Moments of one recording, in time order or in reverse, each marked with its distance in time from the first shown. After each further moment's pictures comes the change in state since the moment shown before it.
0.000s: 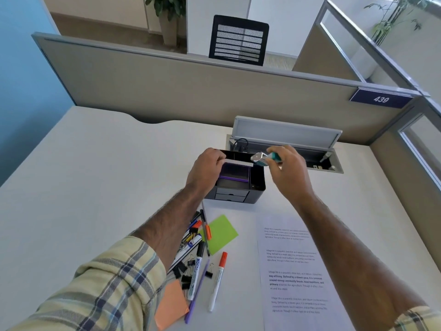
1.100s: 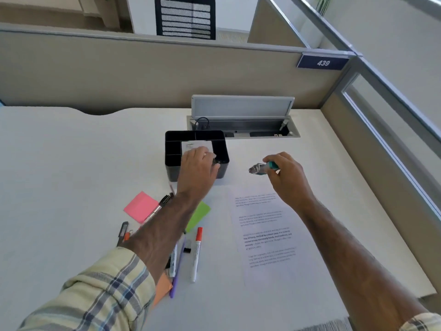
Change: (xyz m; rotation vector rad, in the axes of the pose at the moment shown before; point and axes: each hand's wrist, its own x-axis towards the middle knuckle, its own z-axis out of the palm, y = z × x) left_hand -0.062 0.042 0.055 0.364 0.043 0.331; right_hand -0.107 0.038 -0.060 -0.102 -0.084 0.271
